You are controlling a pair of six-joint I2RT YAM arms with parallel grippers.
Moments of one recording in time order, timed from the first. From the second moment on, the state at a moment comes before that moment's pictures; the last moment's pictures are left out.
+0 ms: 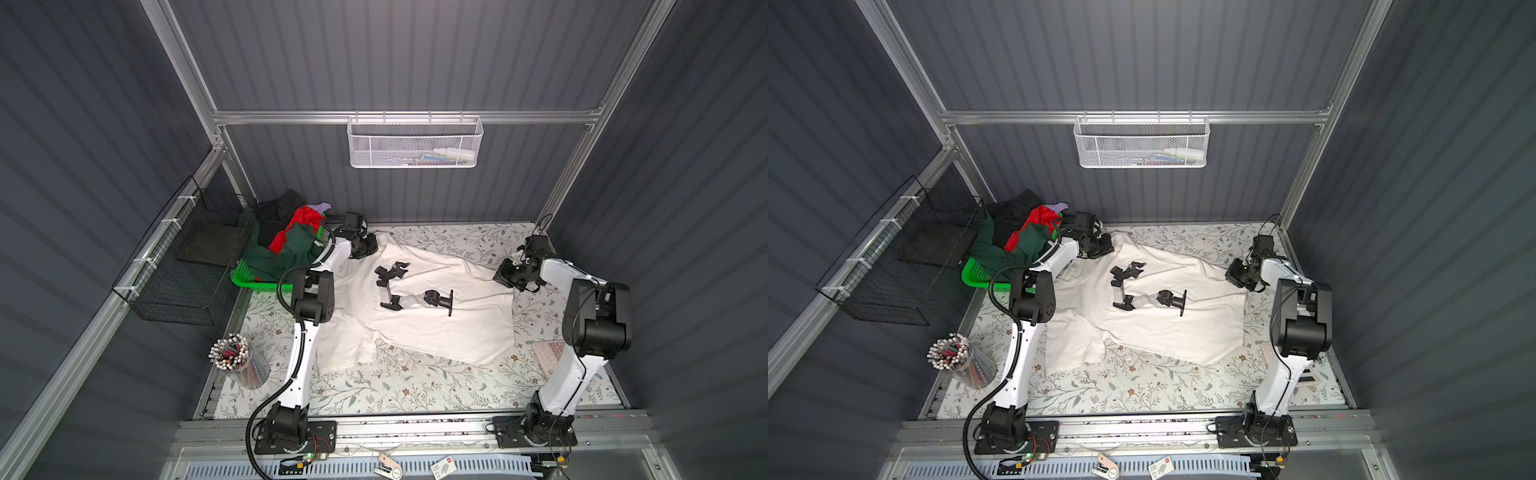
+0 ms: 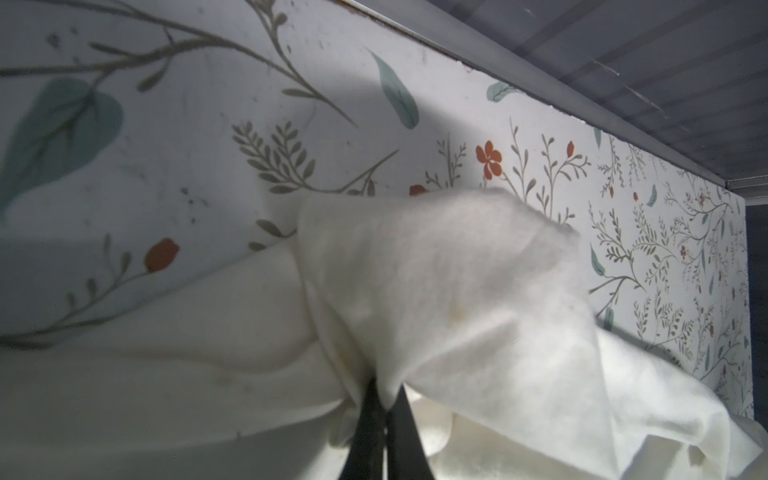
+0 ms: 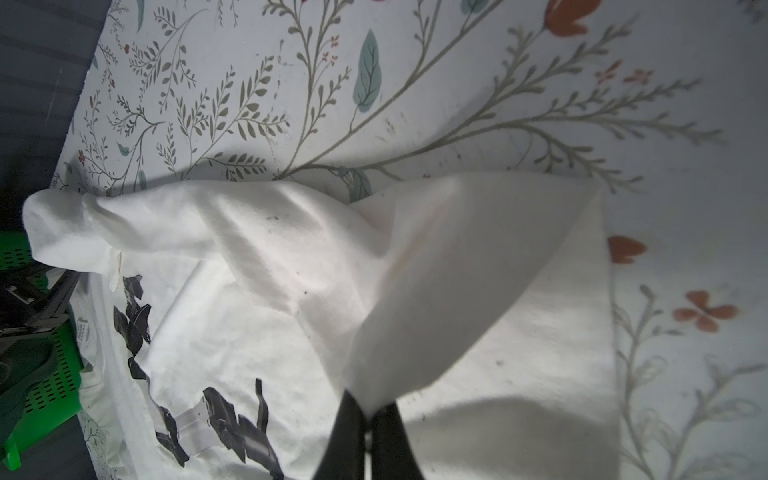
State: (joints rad) left arm -0.26 2.63 2.32 -0.58 0.32 -0.46; right arm -0.13 1.90 1.28 -0.48 -0.39 0.44
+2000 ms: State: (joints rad) left arm -0.17 2.37 2.01 -0.64 0.33 -0.42; right arm -0.20 1.79 1.14 -0.38 -0.40 0.51
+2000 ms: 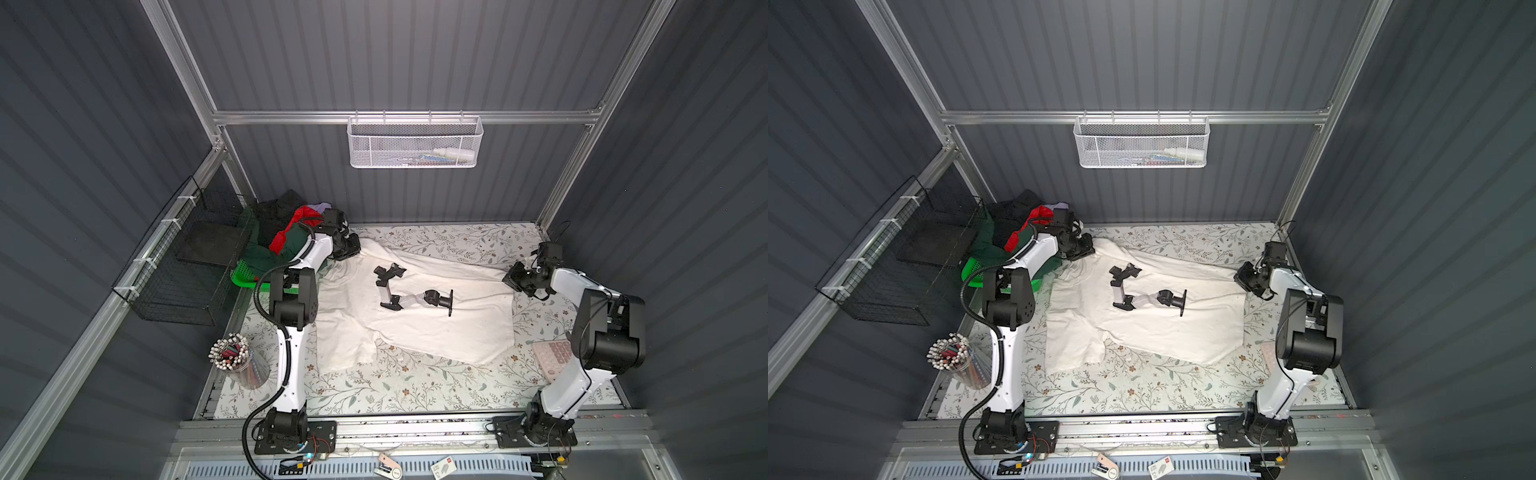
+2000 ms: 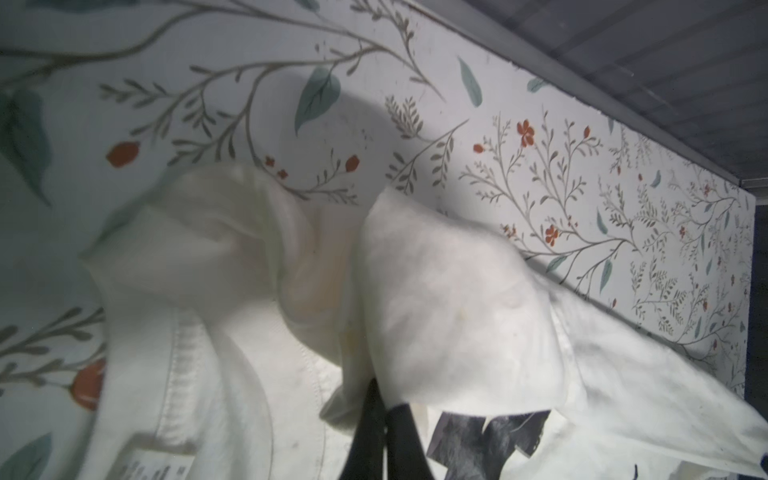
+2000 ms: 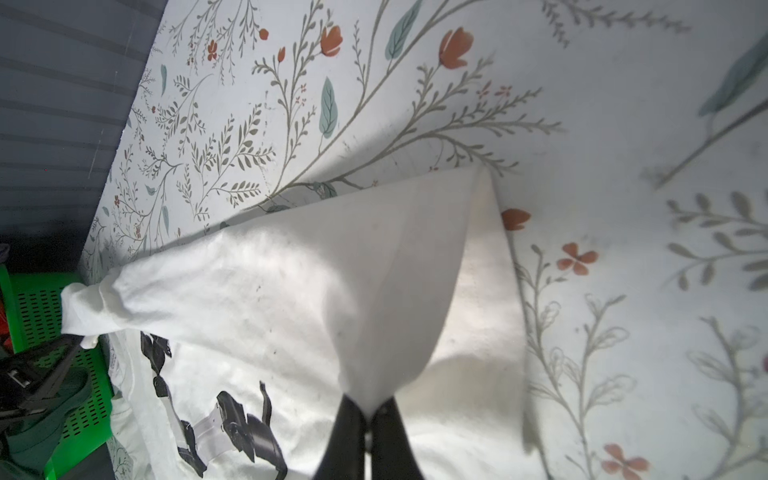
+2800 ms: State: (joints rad) left arm -0.17 2.21 1.77 -0.48 0.33 -0.46; right arm -0.14 1.74 1.06 -0.39 -0.34 0.55
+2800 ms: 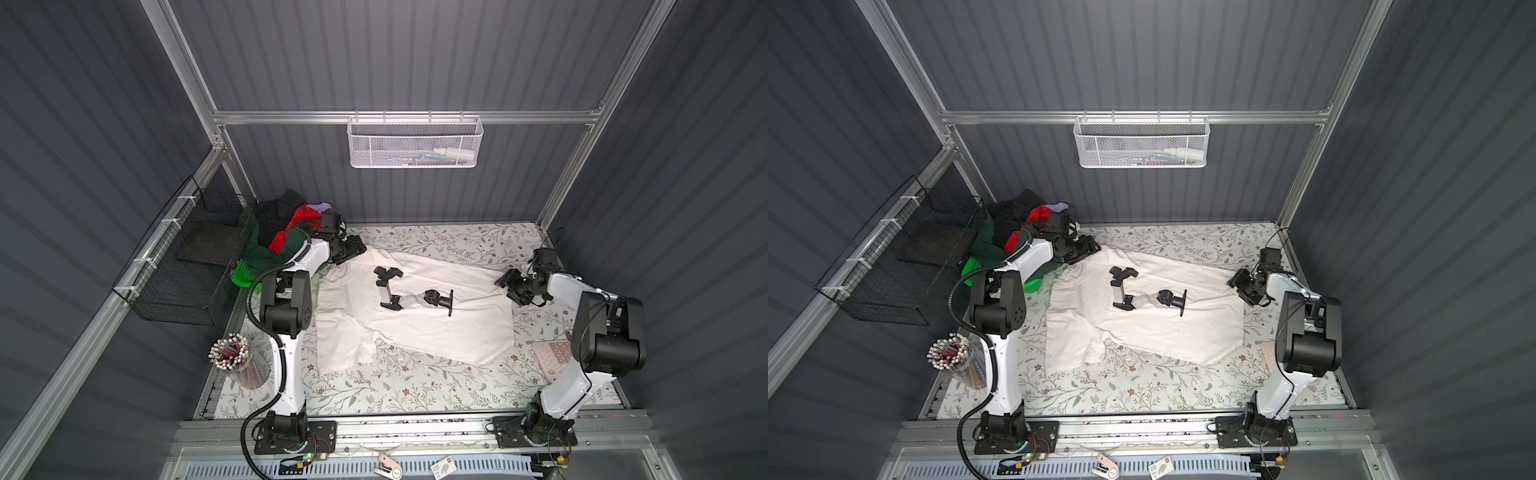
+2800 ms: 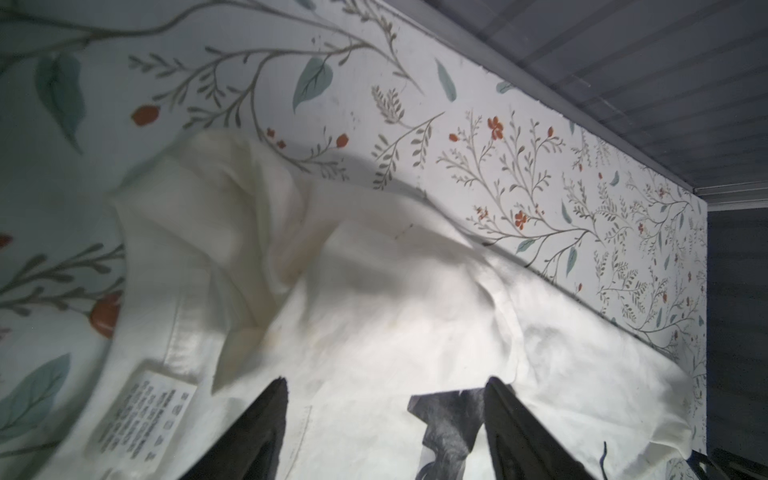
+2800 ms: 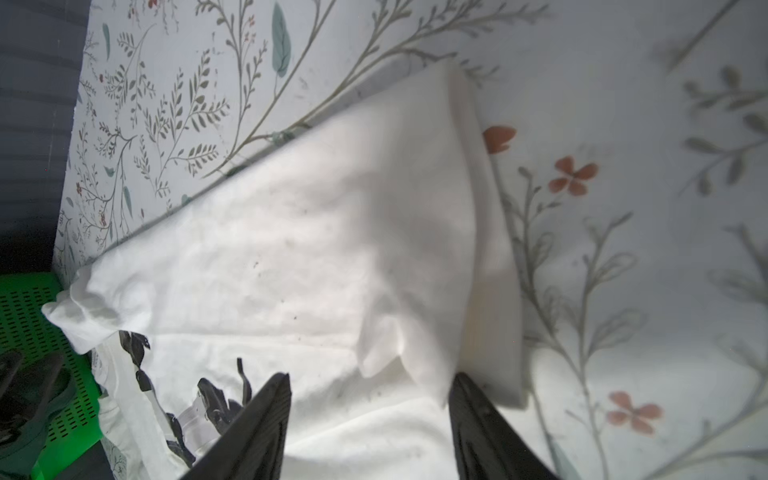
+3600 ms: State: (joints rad) left arm -0.17 2.26 1.75 -0.43 0.33 -0.50; right arm 0.18 1.60 1.00 -0.37 -0.28 0.58
